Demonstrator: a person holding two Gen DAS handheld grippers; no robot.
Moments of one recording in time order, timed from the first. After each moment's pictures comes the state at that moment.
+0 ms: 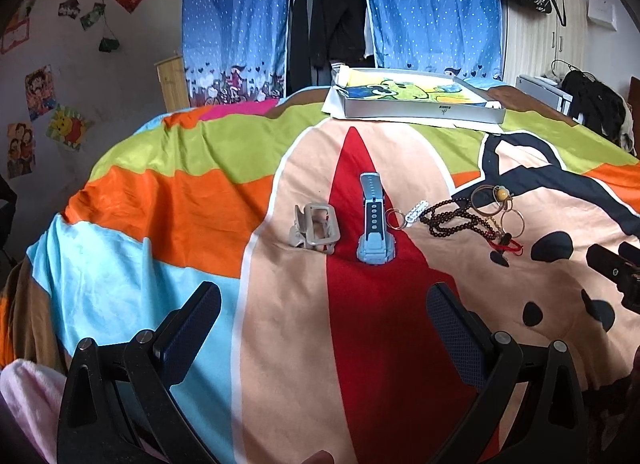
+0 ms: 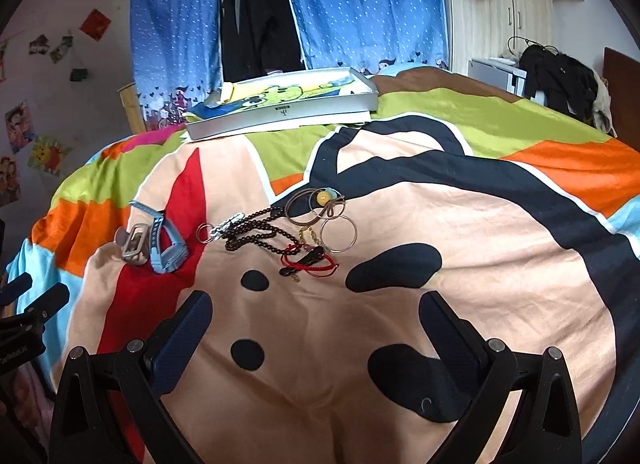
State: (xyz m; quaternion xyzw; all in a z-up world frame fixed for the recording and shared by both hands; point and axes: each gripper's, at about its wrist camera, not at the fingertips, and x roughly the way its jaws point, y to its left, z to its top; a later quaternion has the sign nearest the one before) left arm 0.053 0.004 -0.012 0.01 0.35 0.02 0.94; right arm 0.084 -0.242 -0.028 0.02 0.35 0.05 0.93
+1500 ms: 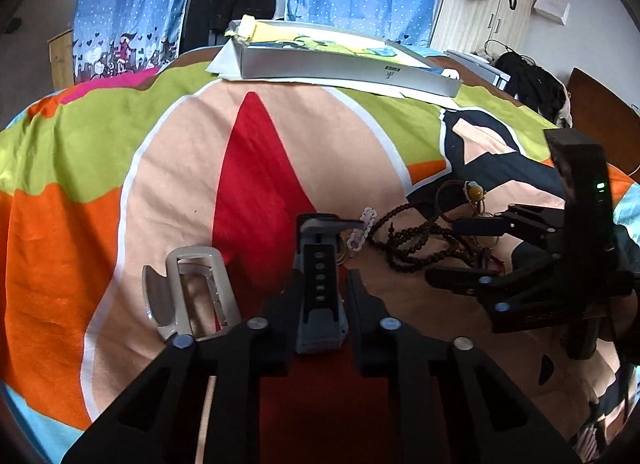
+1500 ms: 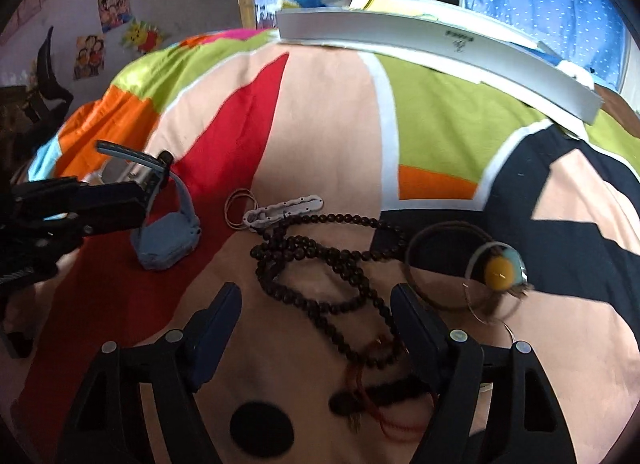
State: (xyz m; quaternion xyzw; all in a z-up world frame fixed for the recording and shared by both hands) left arm 0.188 0.007 -0.070 -0.02 0.39 -0.18 0.90; right arm 0.247 -0.172 -0.109 -0.12 0.44 0.28 0.85
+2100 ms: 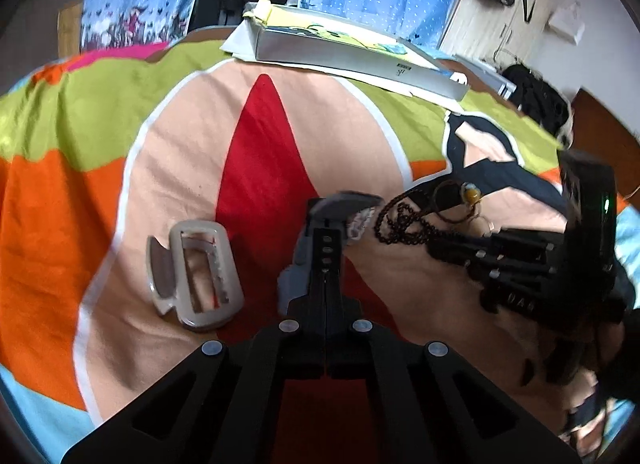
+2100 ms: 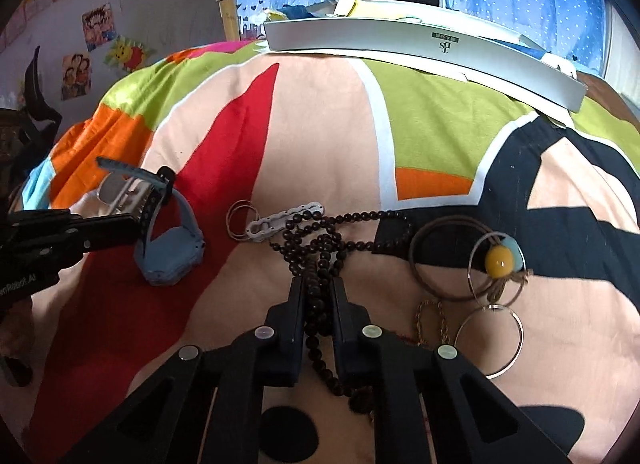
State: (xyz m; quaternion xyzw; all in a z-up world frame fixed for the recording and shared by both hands) left arm 0.185 0.018 -0.069 -0.08 0.42 -0.18 0.89; right arm 0.236 -0.177 -0.102 -0.08 0.43 0.26 0.86
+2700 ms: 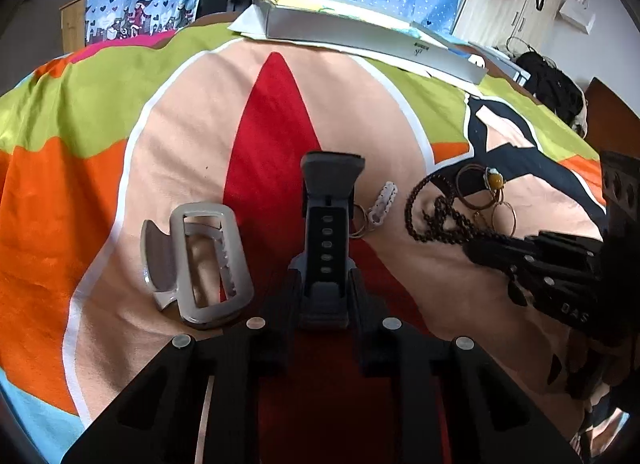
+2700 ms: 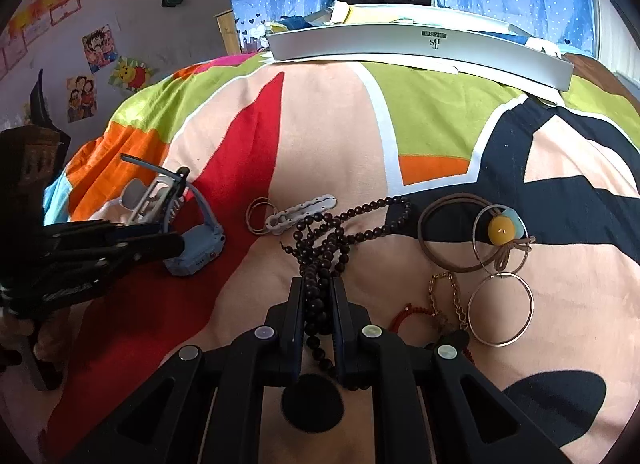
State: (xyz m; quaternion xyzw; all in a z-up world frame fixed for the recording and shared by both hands) left arm 0.193 0.014 -0.086 -0.05 0.43 -0.16 0.89; right arm 0.220 -0.177 -0.099 -0.04 0.42 0.27 0.87
